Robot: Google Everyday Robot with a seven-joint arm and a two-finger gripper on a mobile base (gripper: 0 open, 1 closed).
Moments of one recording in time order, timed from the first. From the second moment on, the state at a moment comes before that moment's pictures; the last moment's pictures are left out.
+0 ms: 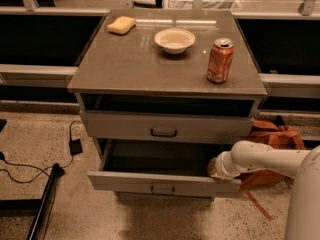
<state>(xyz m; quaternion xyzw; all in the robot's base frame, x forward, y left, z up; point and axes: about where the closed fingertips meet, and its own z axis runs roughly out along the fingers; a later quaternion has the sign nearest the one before) 0.575 -0.227 0.423 -0.67 0.71 -0.01 0.22</state>
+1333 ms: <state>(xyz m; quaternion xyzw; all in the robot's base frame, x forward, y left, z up) 0.539 -0.209 0.396 -0.69 0.70 0.06 0.19</state>
